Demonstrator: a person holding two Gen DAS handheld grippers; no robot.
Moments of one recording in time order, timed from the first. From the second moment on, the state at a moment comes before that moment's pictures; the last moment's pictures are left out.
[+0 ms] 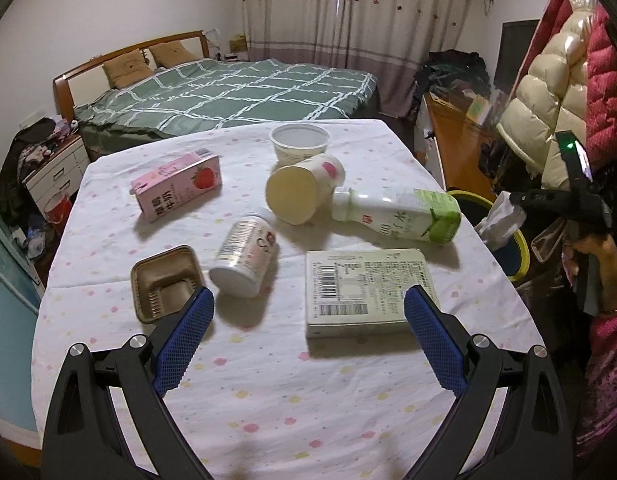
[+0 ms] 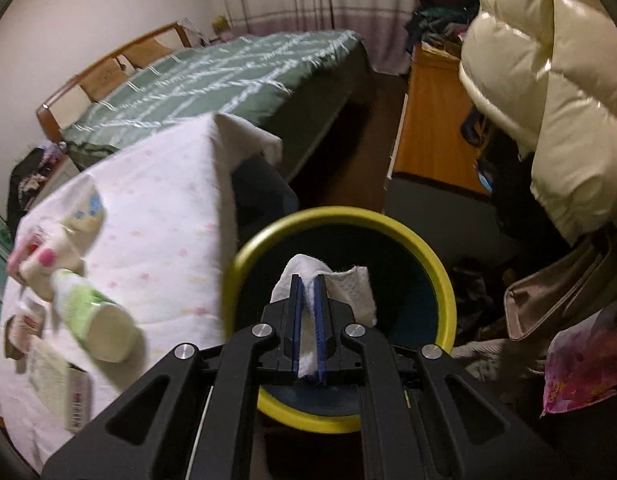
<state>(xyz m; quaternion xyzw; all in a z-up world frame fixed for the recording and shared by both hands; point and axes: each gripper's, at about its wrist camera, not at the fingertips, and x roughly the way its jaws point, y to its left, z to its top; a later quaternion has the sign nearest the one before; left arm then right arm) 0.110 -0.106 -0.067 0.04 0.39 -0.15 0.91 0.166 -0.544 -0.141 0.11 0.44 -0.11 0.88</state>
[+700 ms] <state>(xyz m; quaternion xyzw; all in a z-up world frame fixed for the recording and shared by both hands) 0.121 -0.124 -0.102 0.04 0.43 -0.21 0.88 0.155 -0.540 -0.138 0.11 0.44 -0.11 0.89</state>
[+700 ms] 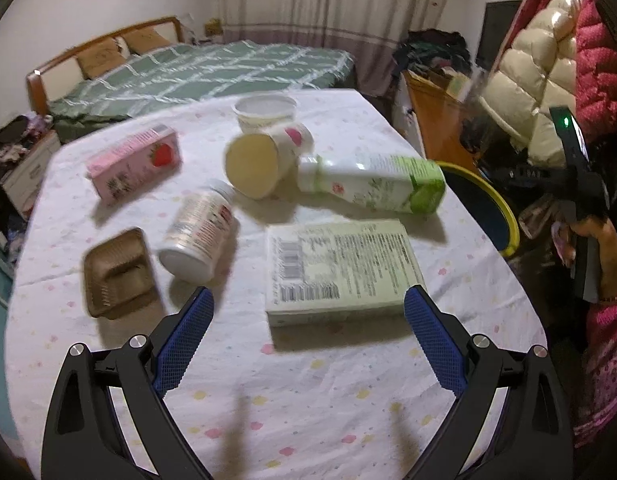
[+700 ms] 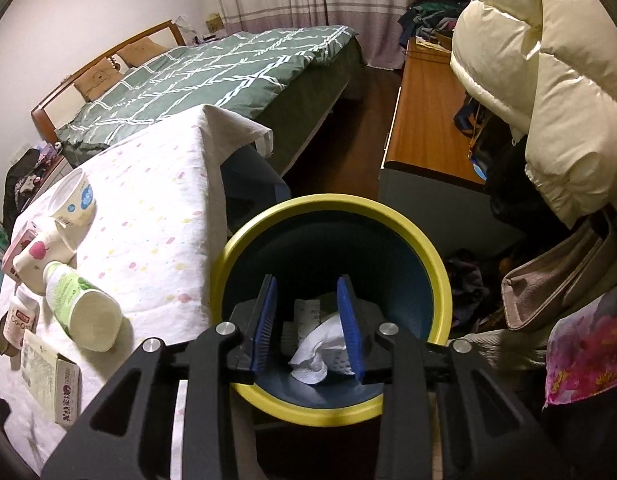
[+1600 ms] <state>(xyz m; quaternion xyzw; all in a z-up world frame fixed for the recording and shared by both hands) 0.077 -0.175 -0.119 0.10 0.44 -0.40 0.80 0.143 -0.531 -0.127 0.12 0.42 -0.10 0.89</state>
